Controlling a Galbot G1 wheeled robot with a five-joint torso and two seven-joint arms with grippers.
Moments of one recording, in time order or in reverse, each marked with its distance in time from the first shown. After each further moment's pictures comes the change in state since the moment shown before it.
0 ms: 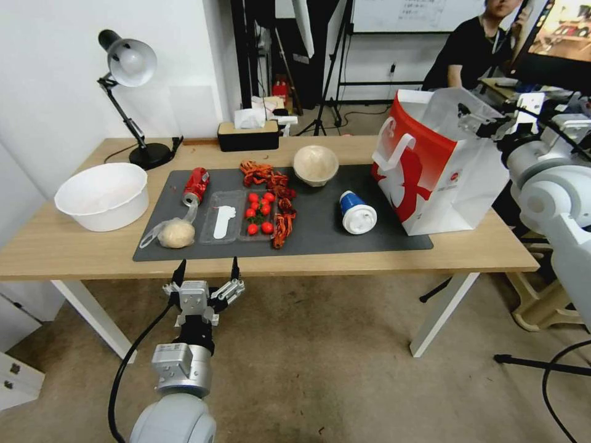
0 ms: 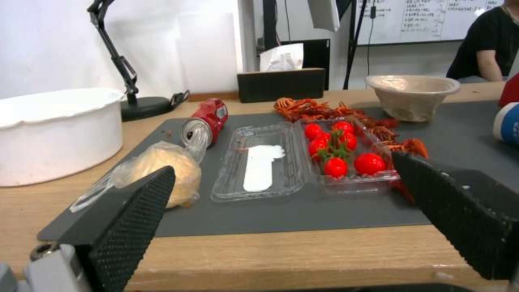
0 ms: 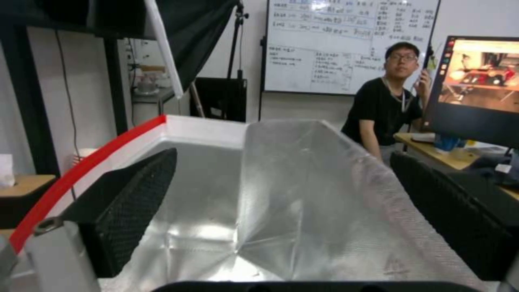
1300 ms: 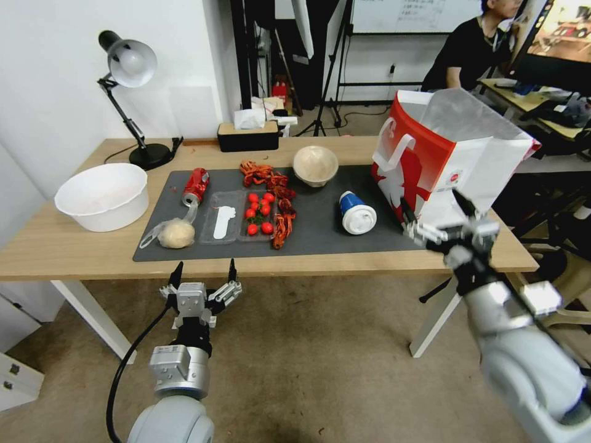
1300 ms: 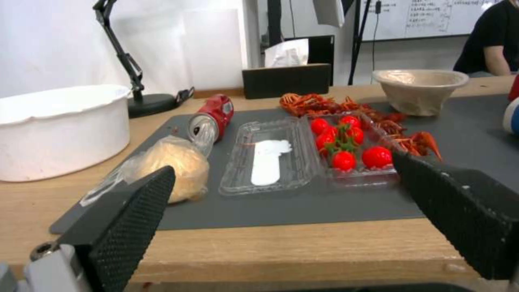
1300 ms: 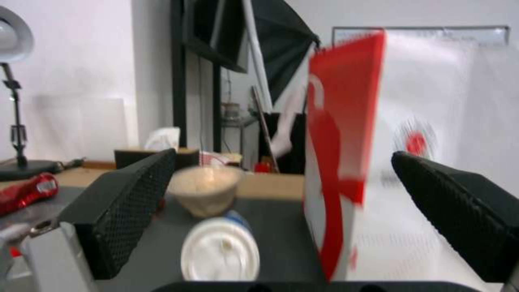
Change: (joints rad) left arm 0.008 -0.005 -0.010 0.004 0.006 -0.001 0.001; right arm -0.960 0.317 0.172 0.449 -0.448 0.563 -0.154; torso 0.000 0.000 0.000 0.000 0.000
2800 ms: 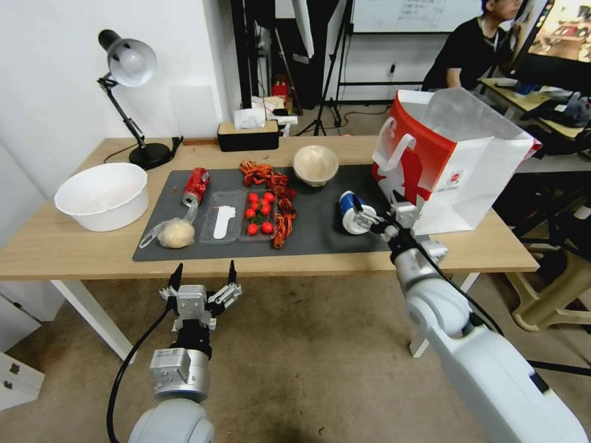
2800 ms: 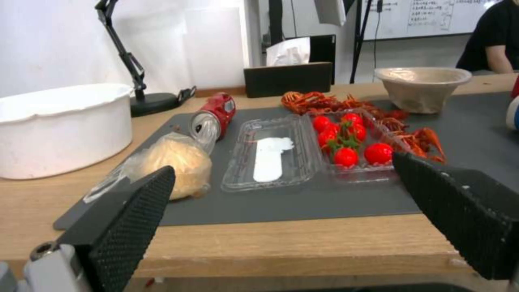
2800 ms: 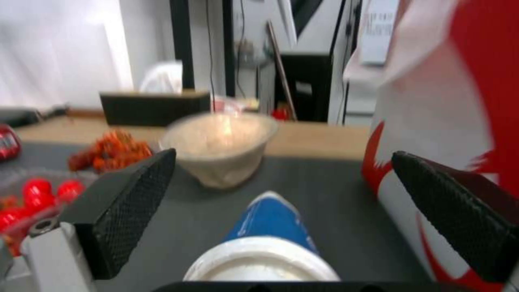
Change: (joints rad) left arm 0.009 -0.003 -0.004 0.006 0.008 -0.013 0.001; right arm 0.668 0.003 -0.433 -0.395 0.104 -0.318 0.146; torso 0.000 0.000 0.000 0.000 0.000
